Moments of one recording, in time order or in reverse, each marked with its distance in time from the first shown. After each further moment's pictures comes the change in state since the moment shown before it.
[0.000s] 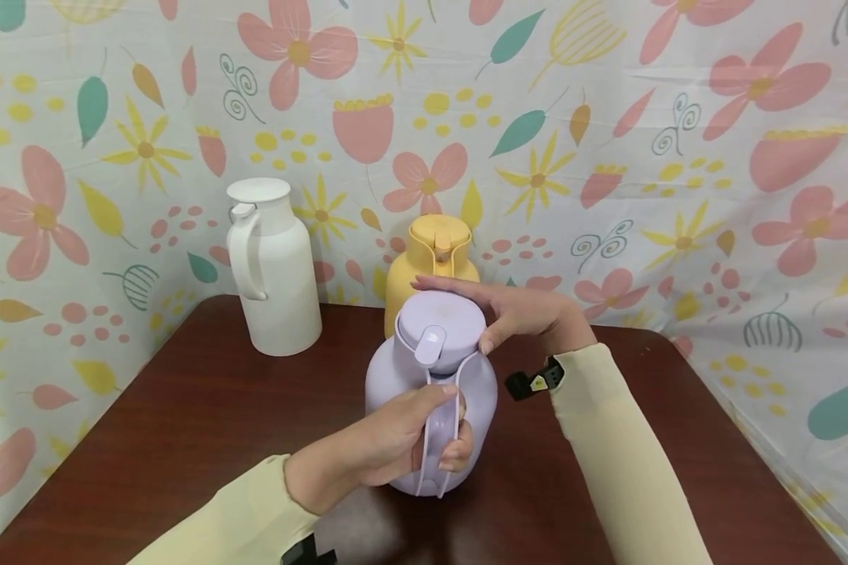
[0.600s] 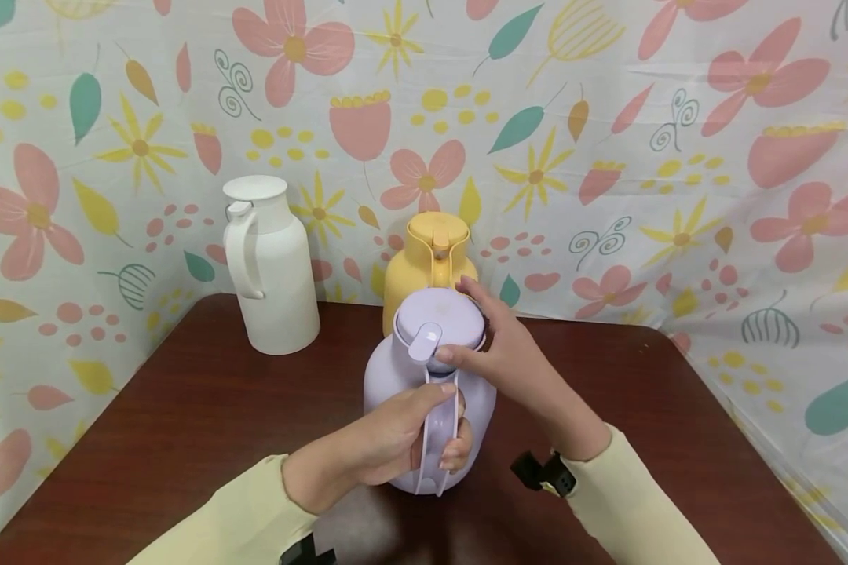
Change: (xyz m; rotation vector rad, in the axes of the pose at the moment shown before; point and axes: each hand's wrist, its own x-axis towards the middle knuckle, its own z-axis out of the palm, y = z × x) left_hand 0.000 -0.001 -0.001 -0.020 -0.013 0.034; right_hand 0.000 -0.031 0.100 -0.323 0.892 0.316
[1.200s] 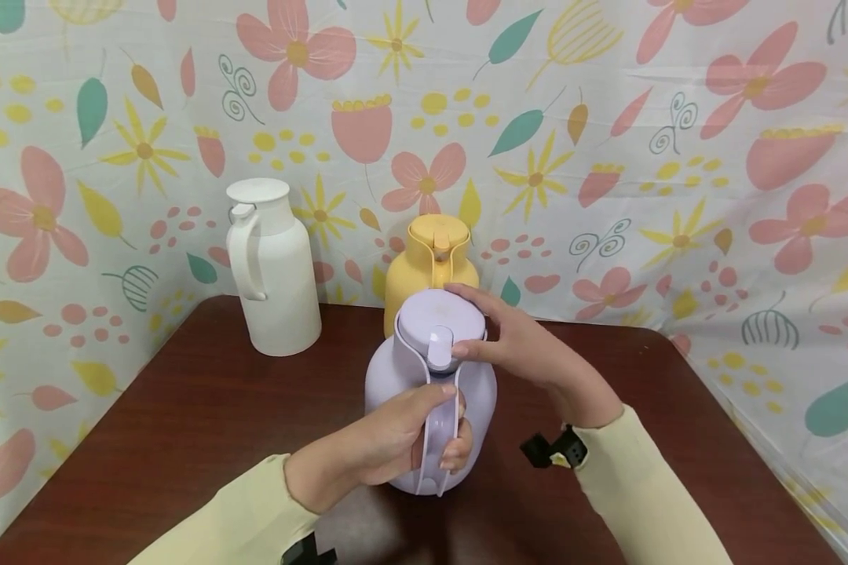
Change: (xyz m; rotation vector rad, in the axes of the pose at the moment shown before) left_hand 0.000 0.001 0.001 0.004 0.014 -0.011; right_hand 0.016 0.013 -0.024 0.055 -0.263 -0.046
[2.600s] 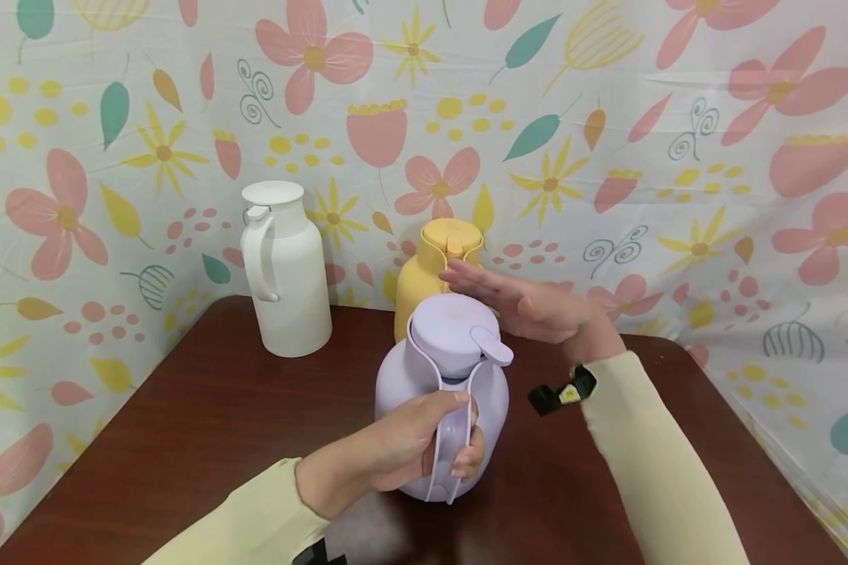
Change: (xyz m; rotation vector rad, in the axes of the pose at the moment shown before) left_hand 0.000 0.001 0.001 0.013 0.036 -0.028; right_hand 0.054 0.046 -0.047 0.399 -0.591 -0.382
